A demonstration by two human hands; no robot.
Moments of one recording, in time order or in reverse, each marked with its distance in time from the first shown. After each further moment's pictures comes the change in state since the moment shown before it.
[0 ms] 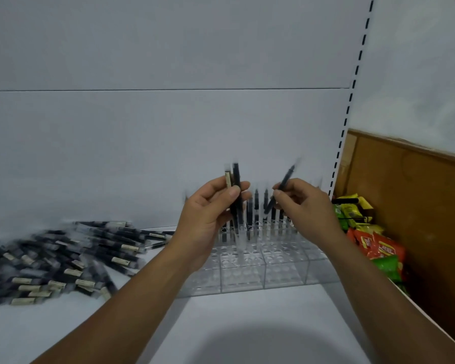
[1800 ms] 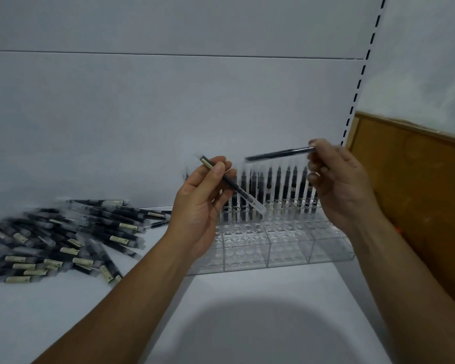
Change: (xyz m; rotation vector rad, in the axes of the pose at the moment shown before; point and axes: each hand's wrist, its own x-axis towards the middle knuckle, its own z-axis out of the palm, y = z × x) left_hand -0.004 -0.011 -0.010 -0.260 0.154 -0.056; right_hand -0.006 -0.022 -0.024 0.891 0.048 0.166
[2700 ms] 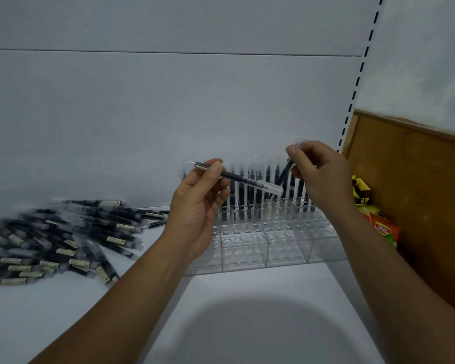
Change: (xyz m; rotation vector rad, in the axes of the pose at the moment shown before) left_hand 0.000 0.000 0.001 -0.024 0.028 -0.029; right_hand 0.021 0.025 -0.002 -0.796 0.083 -0.367
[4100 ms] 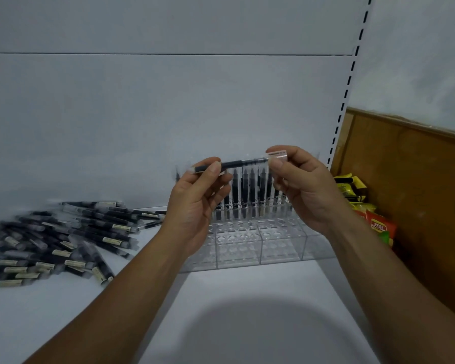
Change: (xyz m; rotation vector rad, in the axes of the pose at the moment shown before) left_hand 0.003 -0.002 0.003 0.039 -0.049 0.022; right_hand -0.024 -0.033 0.000 0.750 -0.333 0.341
